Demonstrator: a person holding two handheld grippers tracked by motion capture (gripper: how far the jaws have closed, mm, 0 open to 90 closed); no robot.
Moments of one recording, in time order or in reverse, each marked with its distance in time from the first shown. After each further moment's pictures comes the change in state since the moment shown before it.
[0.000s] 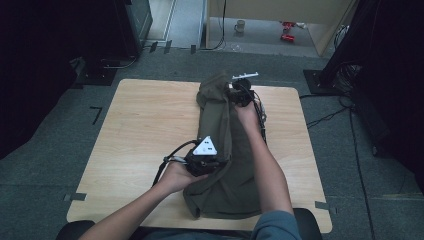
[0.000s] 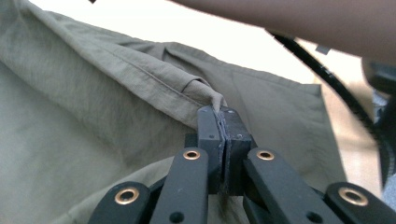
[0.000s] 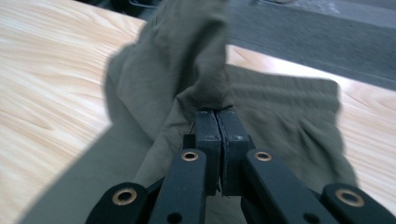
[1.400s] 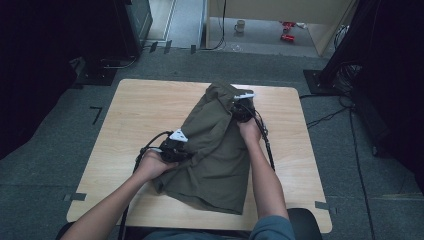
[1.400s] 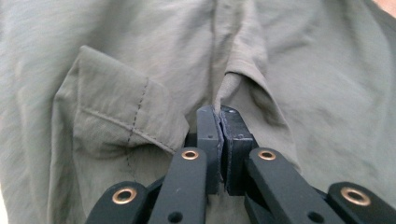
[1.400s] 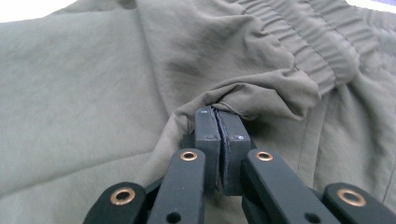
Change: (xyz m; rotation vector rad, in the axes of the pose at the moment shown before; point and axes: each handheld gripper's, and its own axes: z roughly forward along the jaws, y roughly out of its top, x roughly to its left) left arm 0.112 -0.073 -0.025 0.186 0.116 -0.155; right arm -0.010 -0.065 0.038 0.024 -0.048 -0.043
